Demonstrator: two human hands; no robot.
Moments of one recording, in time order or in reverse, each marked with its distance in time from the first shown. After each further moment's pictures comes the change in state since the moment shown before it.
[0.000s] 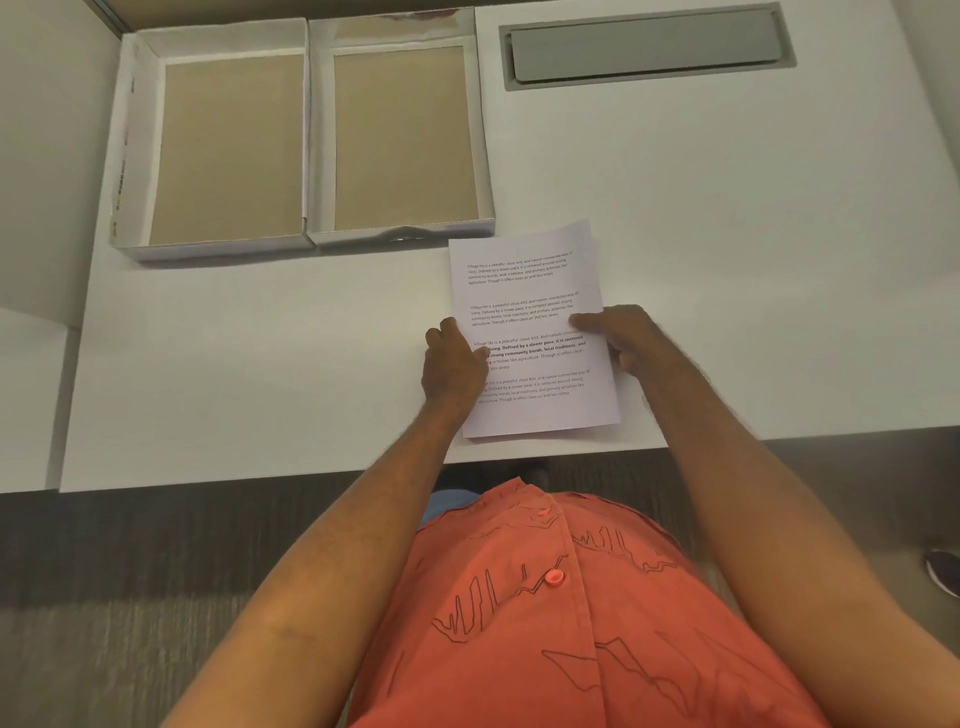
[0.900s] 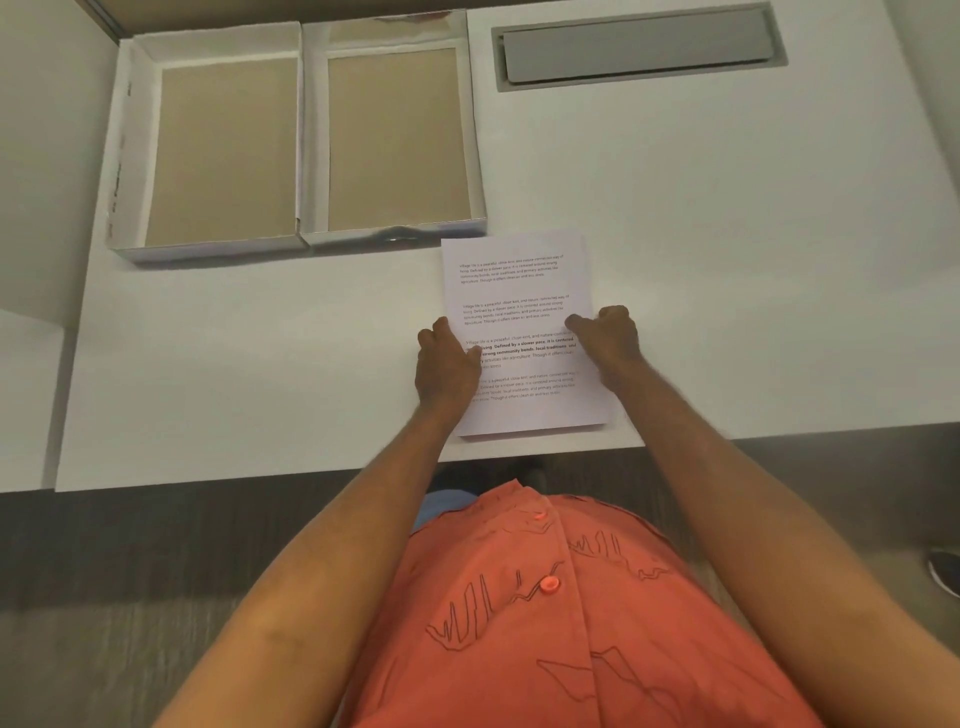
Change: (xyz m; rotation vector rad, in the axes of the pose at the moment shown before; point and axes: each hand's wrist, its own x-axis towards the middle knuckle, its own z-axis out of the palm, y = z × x) left_hand -0.010 0.005 0.002 0.002 0.028 0.007; right_hand 0.008 0.020 0.013 -0.241 0.277 -0.068
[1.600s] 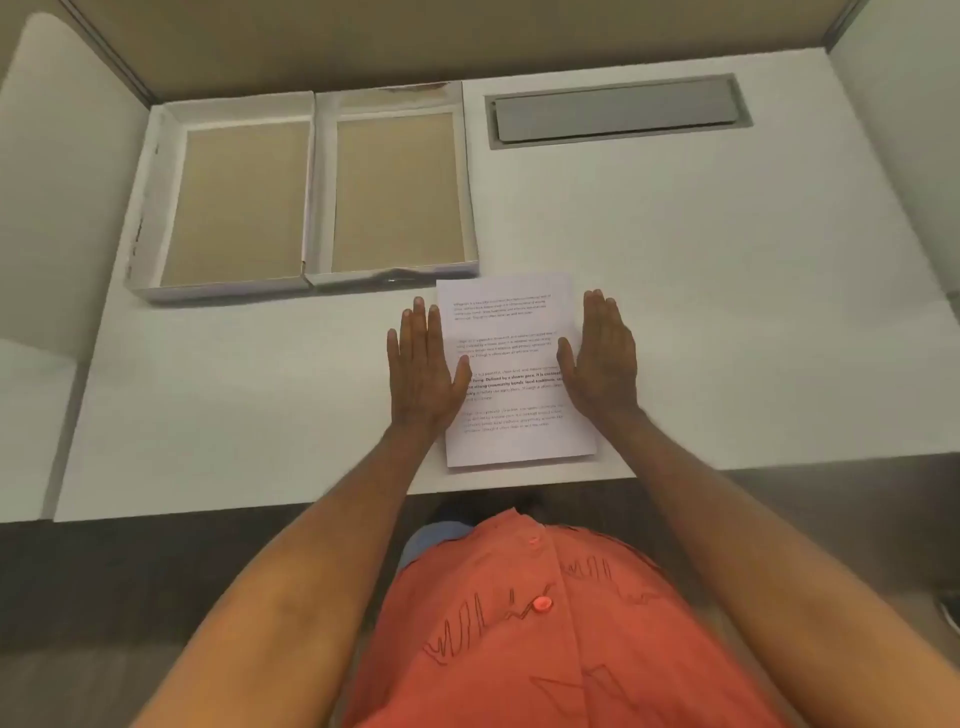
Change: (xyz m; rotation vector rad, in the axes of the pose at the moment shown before) left_hand 0.024 -0.024 -0.007 0.377 0.291 0.489; right_hand -0.013 0.018 -0.008 -0.589 0.322 -0.815
